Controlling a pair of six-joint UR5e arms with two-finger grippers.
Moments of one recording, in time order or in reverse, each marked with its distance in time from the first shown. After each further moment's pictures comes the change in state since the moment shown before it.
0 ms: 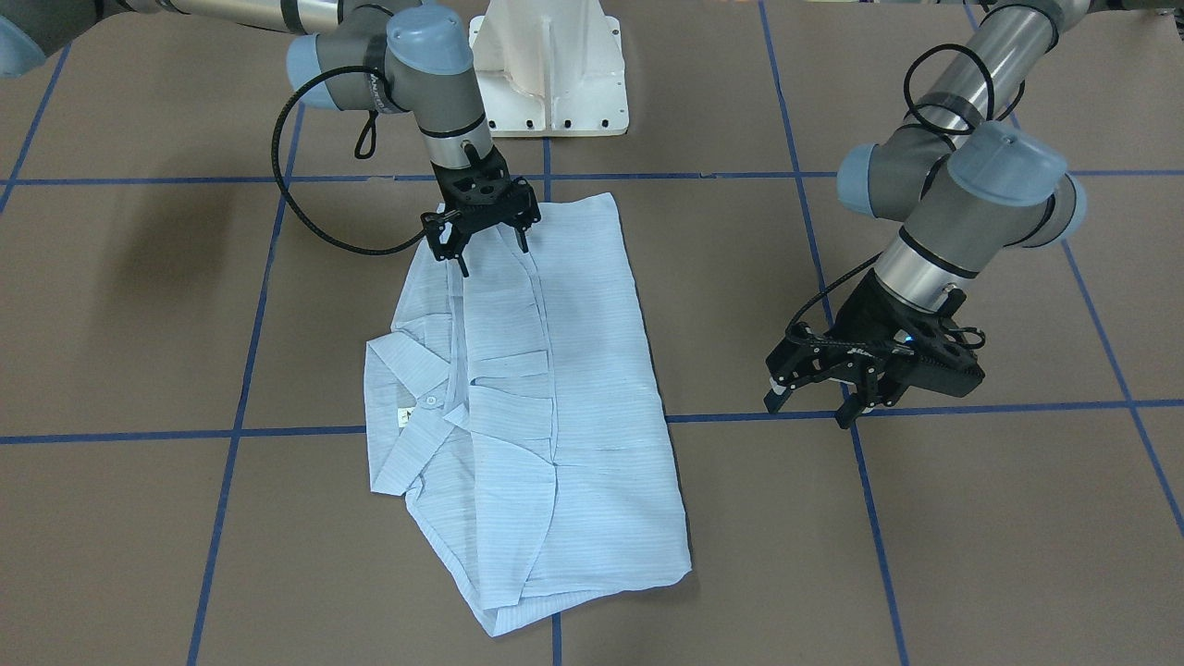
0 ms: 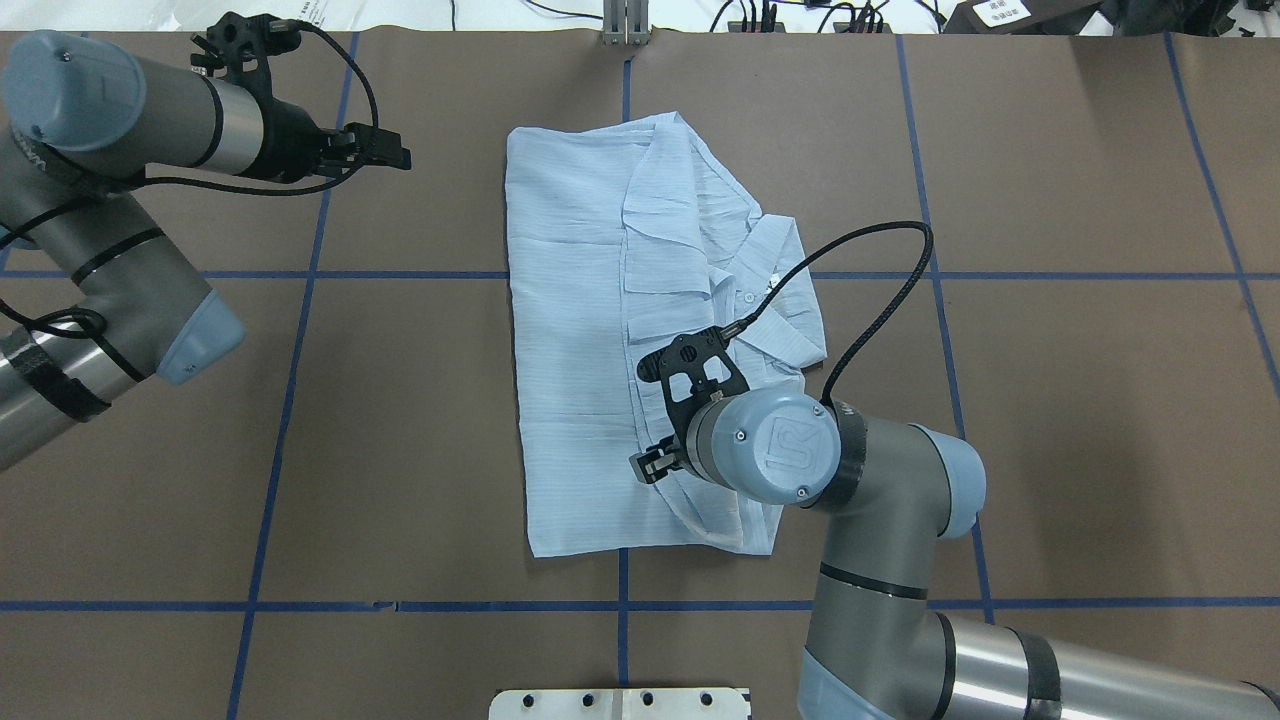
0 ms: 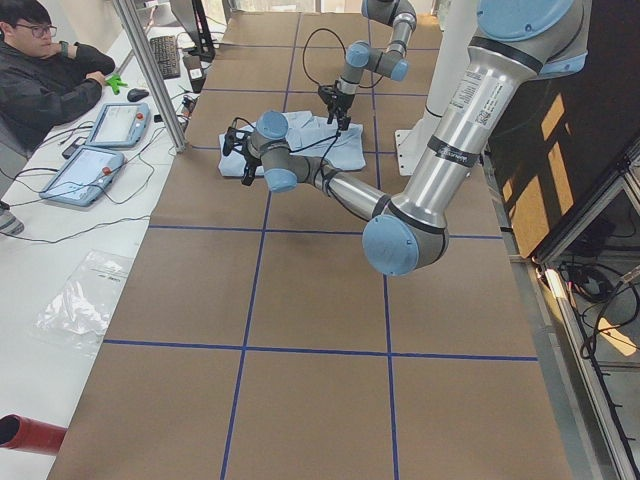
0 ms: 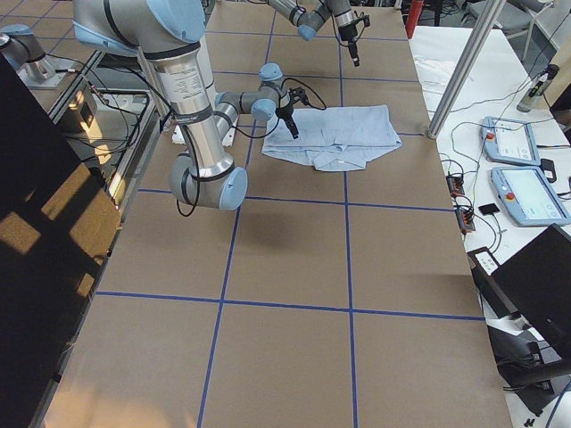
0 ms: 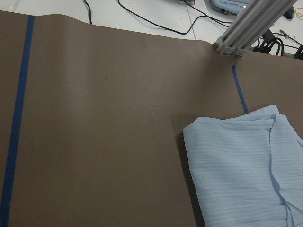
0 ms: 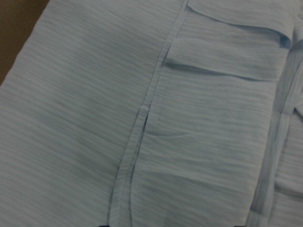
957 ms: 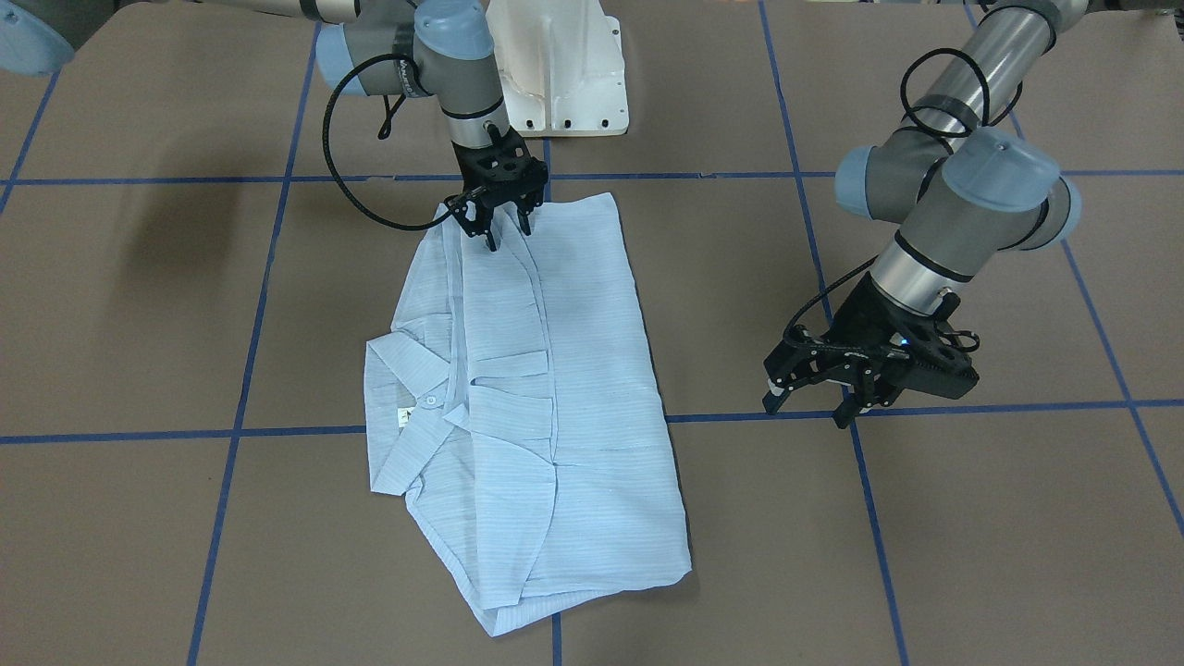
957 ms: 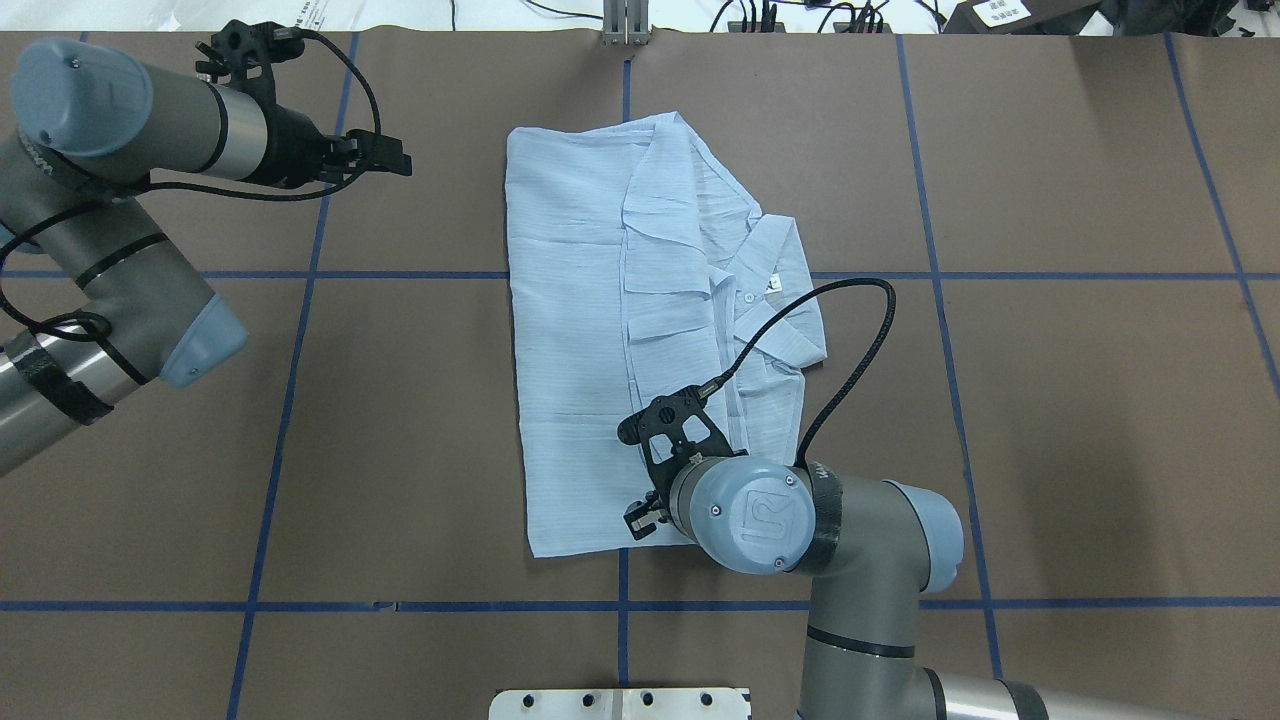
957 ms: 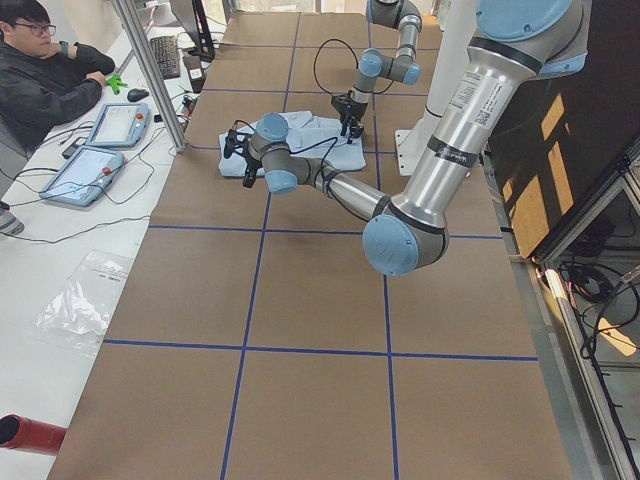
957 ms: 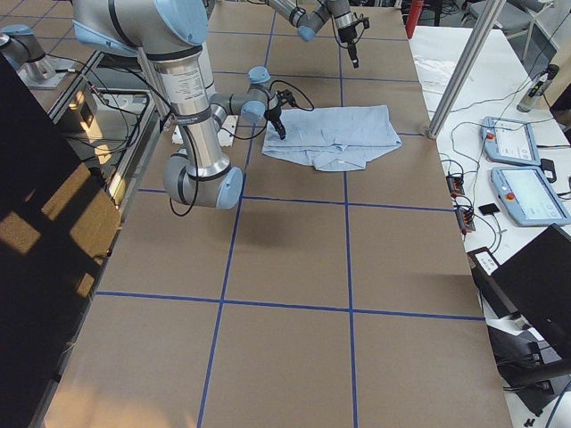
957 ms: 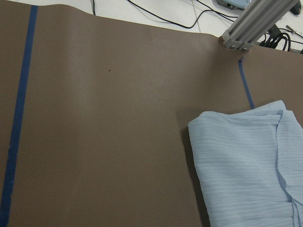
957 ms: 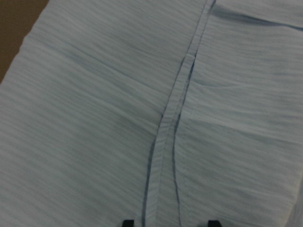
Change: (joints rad) left arm 0.005 0.000 0.009 0.000 0.001 -0.002; right arm -0.072 -0.003 -0.007 0.000 -0.038 -0.001
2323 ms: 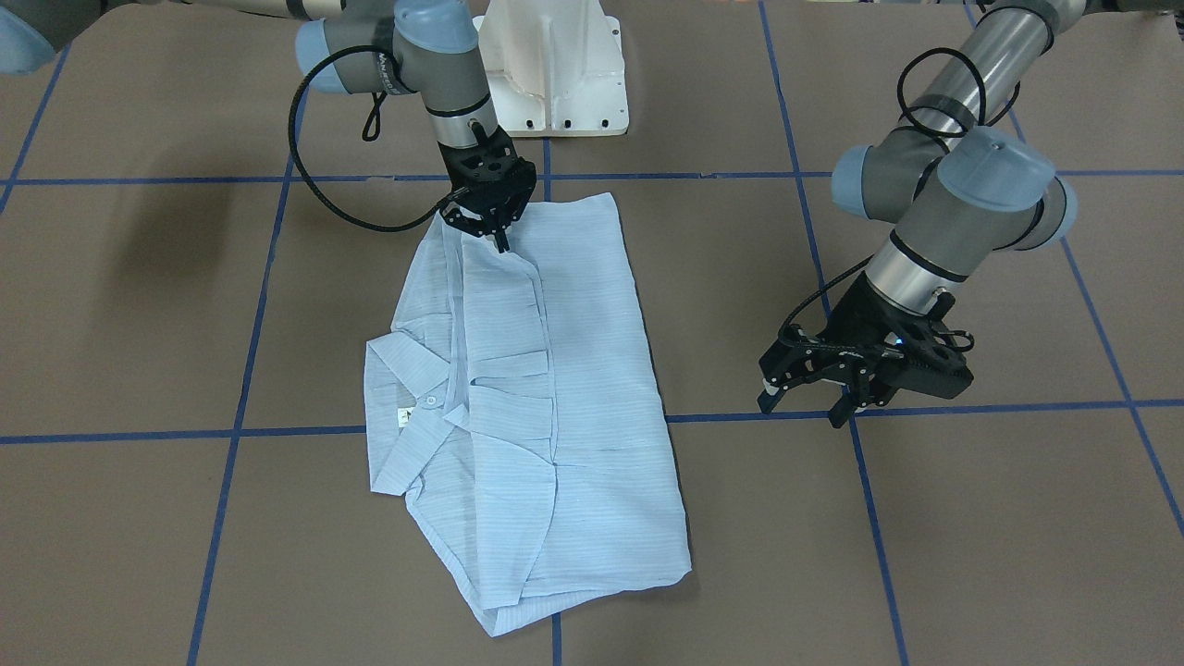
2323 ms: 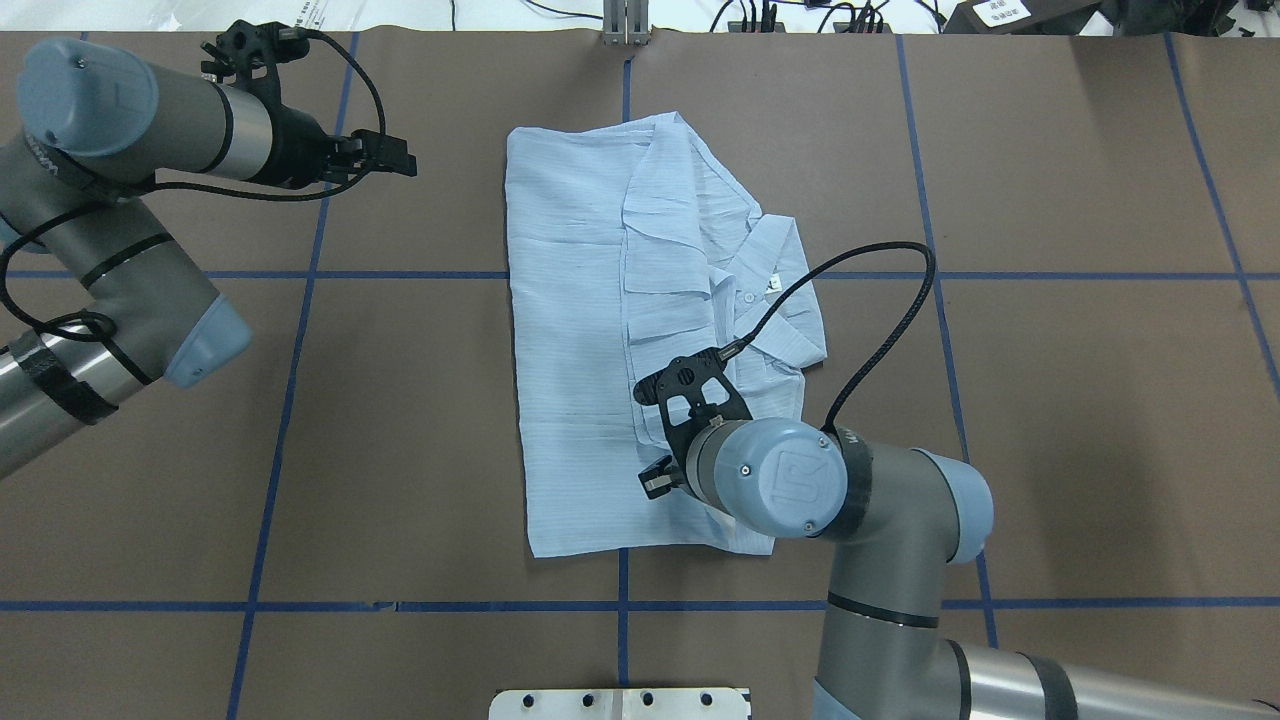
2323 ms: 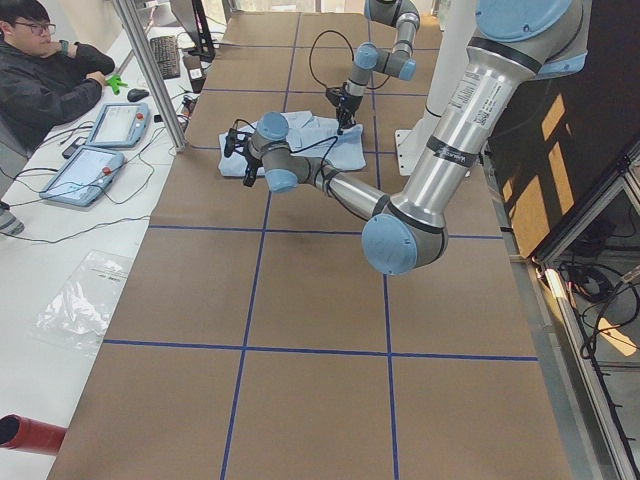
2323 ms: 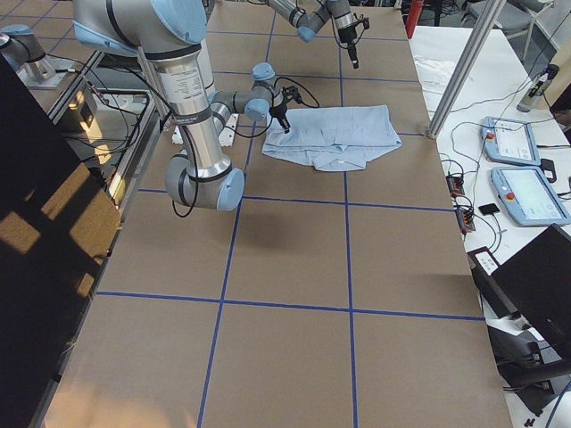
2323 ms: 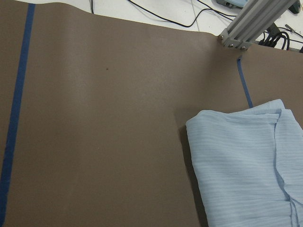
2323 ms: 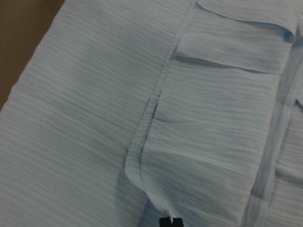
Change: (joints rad) left arm 0.006 -0.009 -0.001 0.002 0.000 -0.004; right arm 0.067 -0.038 0.067 0.000 0.033 0.007
